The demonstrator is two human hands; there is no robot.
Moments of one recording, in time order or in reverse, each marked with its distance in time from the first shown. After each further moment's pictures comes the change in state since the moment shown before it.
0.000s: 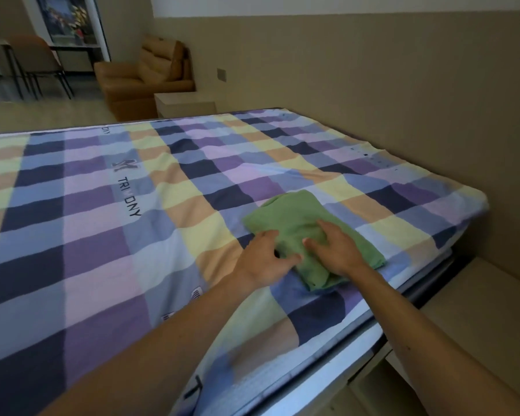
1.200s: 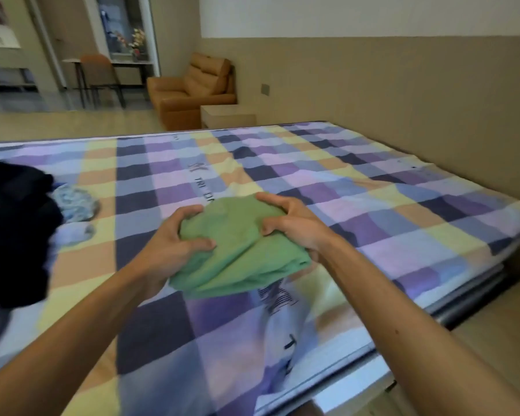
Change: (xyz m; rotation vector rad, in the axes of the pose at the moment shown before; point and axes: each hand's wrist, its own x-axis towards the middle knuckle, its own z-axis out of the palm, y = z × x) left_hand -0.179 -0.099 -0.235 -0.584 0.277 -0.176; right_hand -0.094 -0.256 0.049 0.649 -0.369 -0.169
